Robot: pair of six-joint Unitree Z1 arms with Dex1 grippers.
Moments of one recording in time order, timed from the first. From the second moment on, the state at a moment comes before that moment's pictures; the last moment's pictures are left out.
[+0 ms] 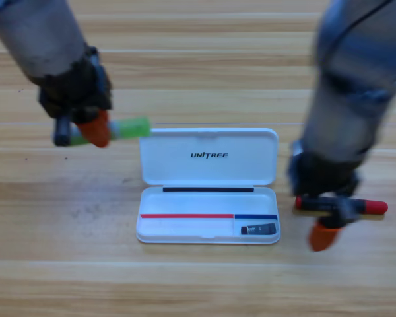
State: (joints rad) arm 0 -0.77 1.83 -1.58 1.05 0.13 0.68; arm 1 0.93 1.98 -1.57 1.05 -0.01 -0.72
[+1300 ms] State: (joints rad) arm 0 -0.95 2.20 -1.74 1.03 0.06 0.64; arm 1 0.66 2.15 -1.52 0.93 -0.01 -1.01
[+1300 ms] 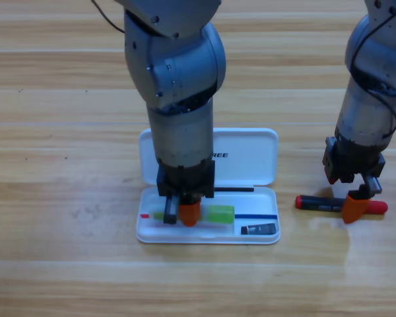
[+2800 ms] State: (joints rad) arm 0 -0.94 2.19 -1.69 1.00 0.06 0.63; arm 1 0.70 2.01 -1.59 1.14 0.05 -0.96
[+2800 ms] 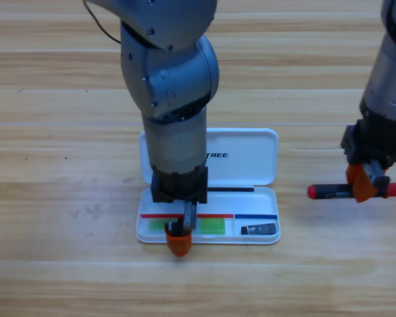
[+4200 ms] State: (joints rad) arm 0 -0.57 1.57 -1.37 1.12 -0.05 0.64; arm 1 0.94 2.42 -2.22 1.26 0.00 -0.75
